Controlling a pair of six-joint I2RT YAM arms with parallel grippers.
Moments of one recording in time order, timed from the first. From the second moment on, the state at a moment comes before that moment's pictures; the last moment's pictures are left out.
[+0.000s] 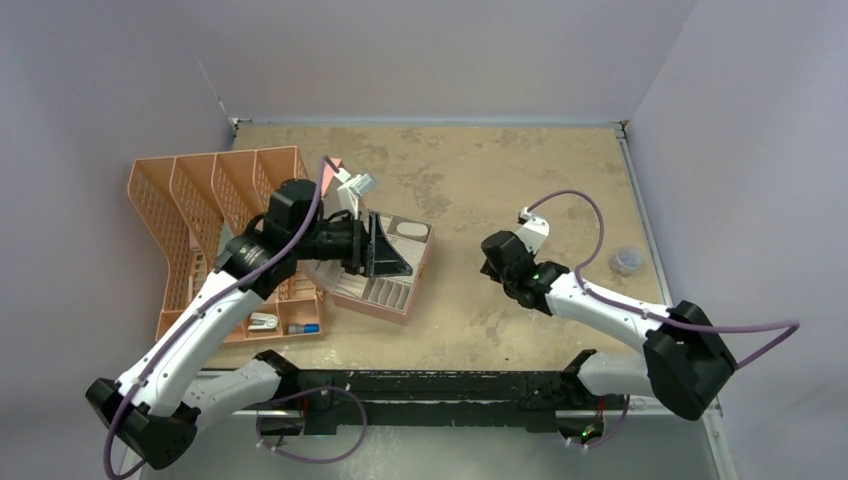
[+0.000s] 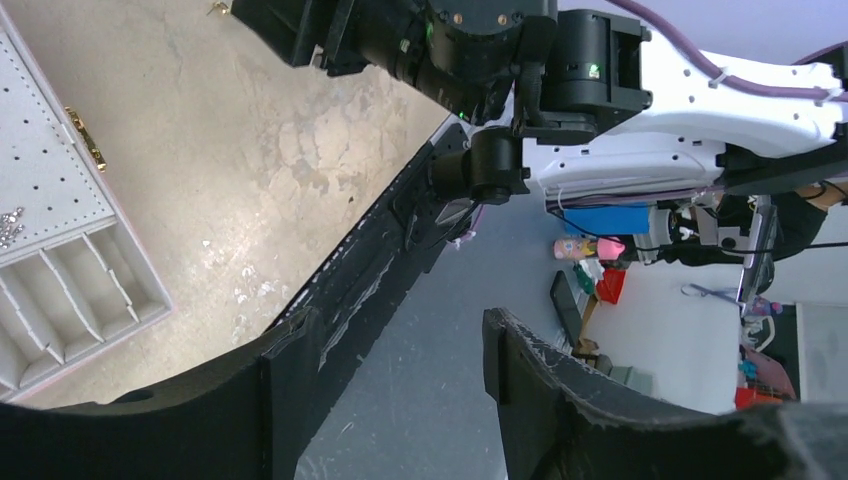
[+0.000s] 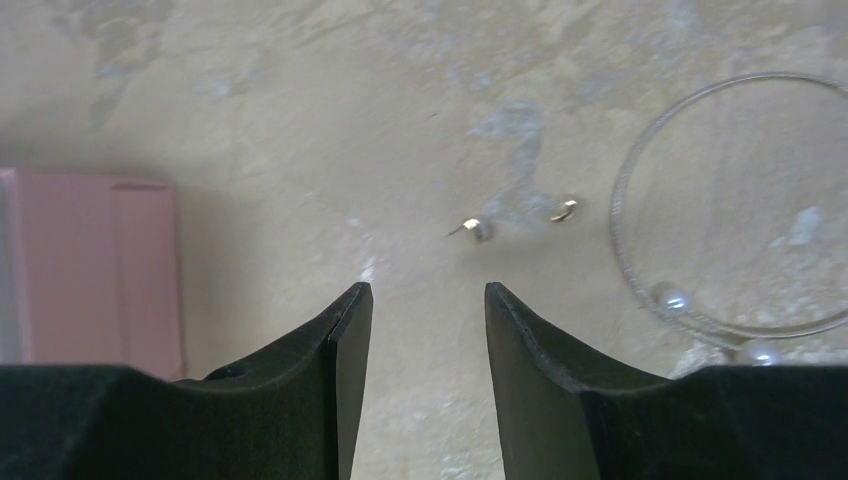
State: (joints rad) left arm -0.55 0.97 1.10 -0.62 0.70 -0.63; right arm 0.74 1.24 0.64 -0.27 0.56 0.93
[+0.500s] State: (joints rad) left arm -0.58 1.13 0.99 -0.38 0.66 -0.61; right arm 0.56 1.36 0.65 -0.30 0.55 0.96
